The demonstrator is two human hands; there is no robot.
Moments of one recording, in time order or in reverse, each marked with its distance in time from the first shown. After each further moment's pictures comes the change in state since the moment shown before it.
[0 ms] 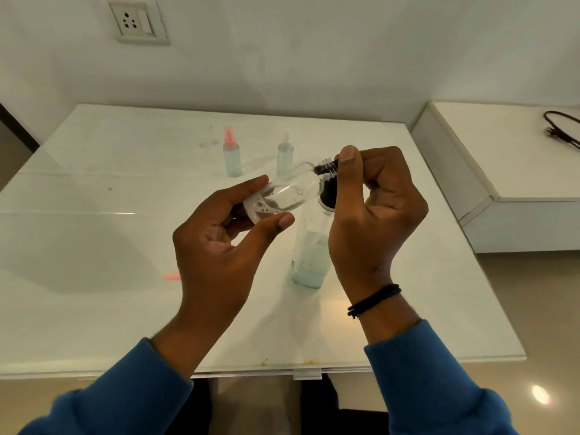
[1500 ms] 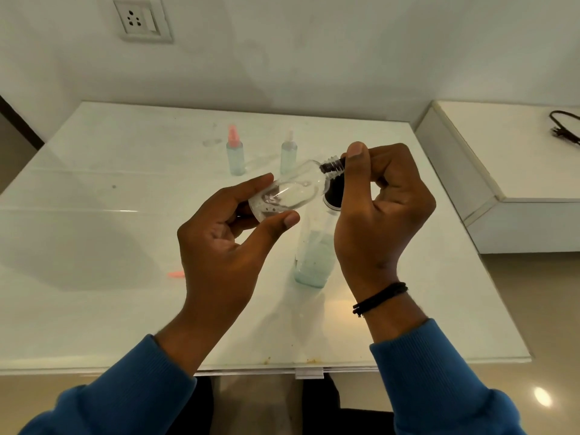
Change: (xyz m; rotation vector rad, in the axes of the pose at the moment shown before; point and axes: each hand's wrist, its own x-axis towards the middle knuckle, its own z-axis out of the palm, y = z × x) left_hand 0.000 -0.001 0.000 0.009 0.002 0.003; right_hand 0.001 0.000 0.000 -0.081 0.023 -0.011
